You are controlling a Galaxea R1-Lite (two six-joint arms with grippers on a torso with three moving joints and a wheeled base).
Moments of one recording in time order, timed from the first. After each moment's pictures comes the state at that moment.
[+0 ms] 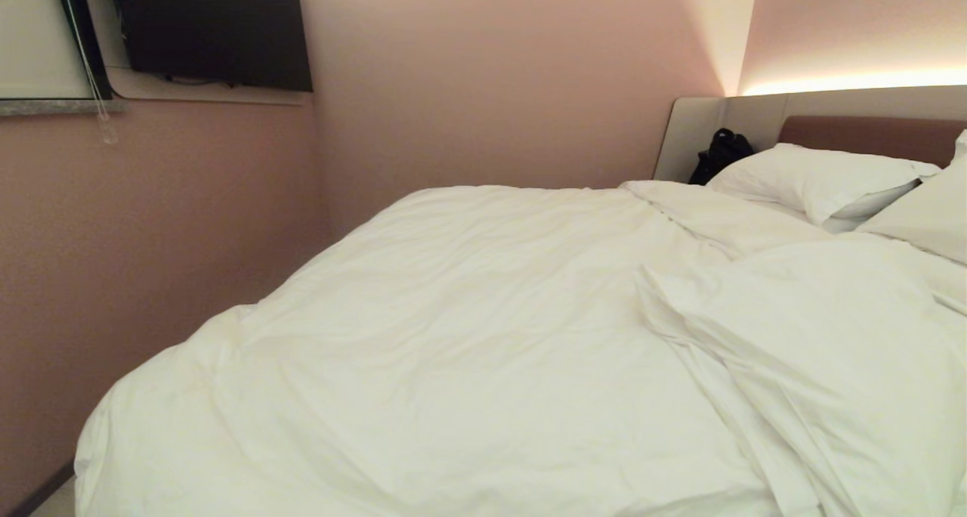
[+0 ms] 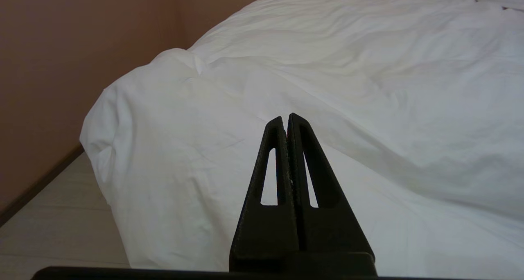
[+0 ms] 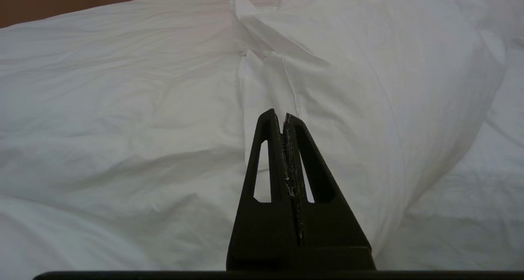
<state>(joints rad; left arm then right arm) 0.00 0.00 0.00 0.00 0.00 -0.01 0.01 0.00 0.00 0.00 0.01 -0.02</state>
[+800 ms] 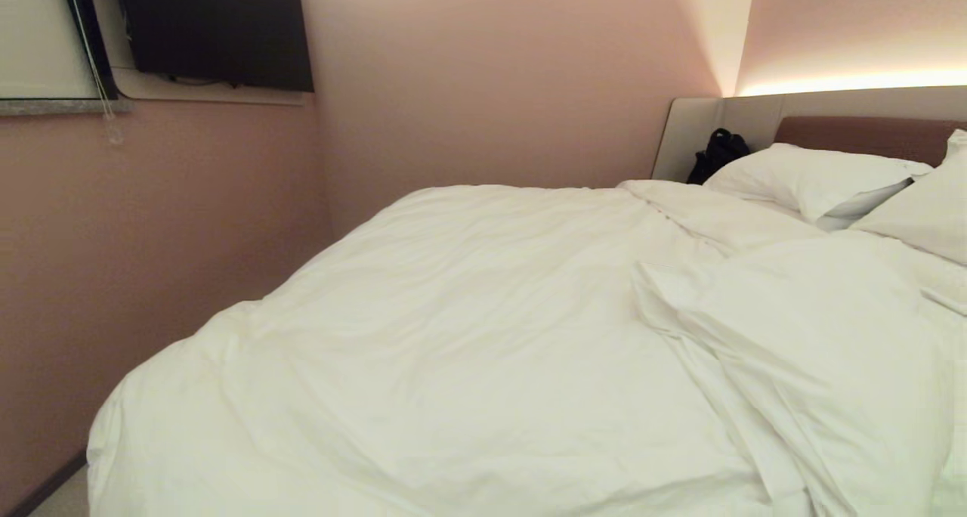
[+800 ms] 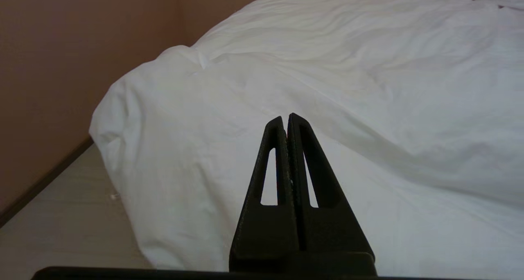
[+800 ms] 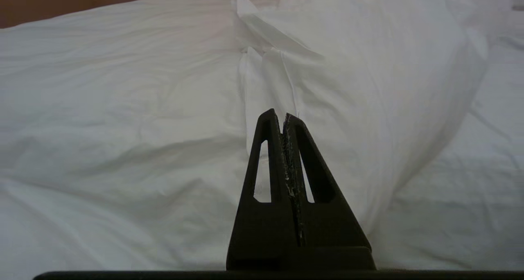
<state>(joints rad) 0.00 0.00 0.00 0.00 0.00 -0.01 0.01 0.00 0.00 0.00 0.00 -0.02</state>
